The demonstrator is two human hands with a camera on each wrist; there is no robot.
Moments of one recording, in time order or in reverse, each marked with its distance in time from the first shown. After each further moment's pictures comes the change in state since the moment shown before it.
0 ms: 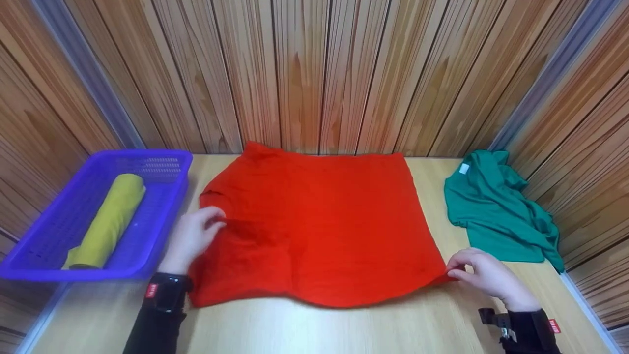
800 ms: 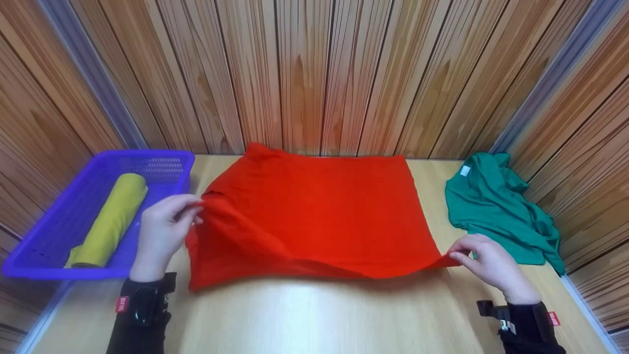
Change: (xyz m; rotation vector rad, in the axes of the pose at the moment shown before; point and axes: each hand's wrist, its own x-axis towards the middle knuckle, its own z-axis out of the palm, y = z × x) left_hand -0.004 0.036 -0.056 -0.134 0.335 0.168; right_hand 0.015 -0.008 -0.011 -0.085 0.231 -0.004
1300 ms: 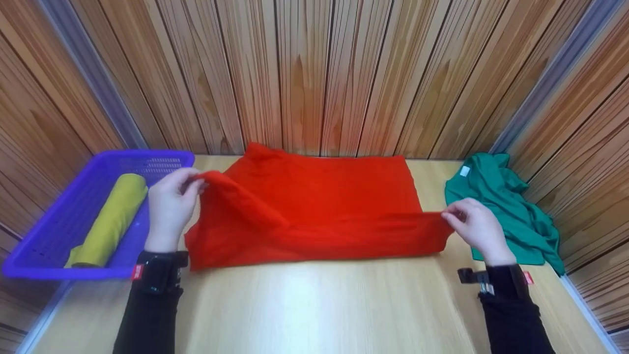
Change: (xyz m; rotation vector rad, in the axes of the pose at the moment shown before) left_hand 0.038 -0.004 0.018 0.039 0.075 -0.186; right_hand 0.060 -0.001 -0.009 0.008 0.083 0.213
